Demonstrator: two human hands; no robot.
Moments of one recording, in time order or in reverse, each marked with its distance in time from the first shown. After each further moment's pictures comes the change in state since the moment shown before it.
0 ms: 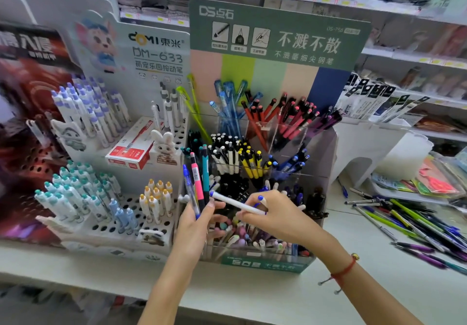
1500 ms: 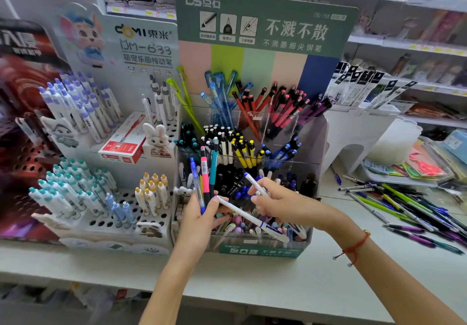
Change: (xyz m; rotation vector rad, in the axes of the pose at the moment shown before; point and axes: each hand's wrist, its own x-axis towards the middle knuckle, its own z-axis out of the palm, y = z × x) left_hand 0.001 -0.014 0.005 0.011 -0.091 0.057; right_hand -0.014 0.004 -0.020 0.128 -0.222 0.168
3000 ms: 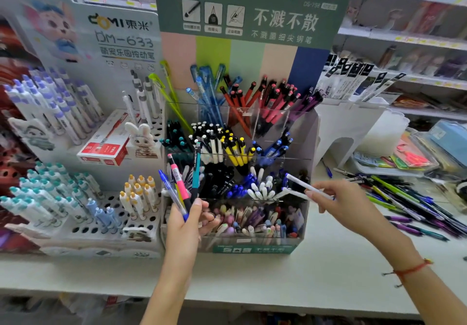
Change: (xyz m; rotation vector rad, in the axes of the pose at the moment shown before) left_hand -0.011 0.003 0.006 -0.168 0.149 -0.037; right_hand -0.050 0.073 -0.043 -0.341 0.603 0.102
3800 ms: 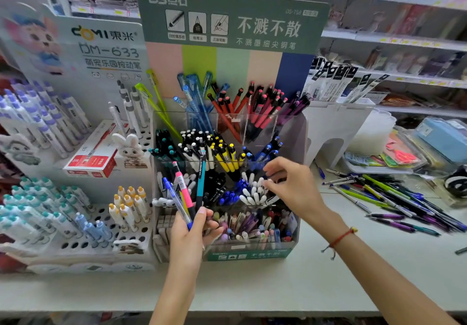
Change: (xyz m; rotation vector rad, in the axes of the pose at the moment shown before) left_hand -0.003 0.001 0.018 -0.008 -0.049 -0.040; right_hand 0.043 -0.037 0.043 0.282 0.241 -0.198
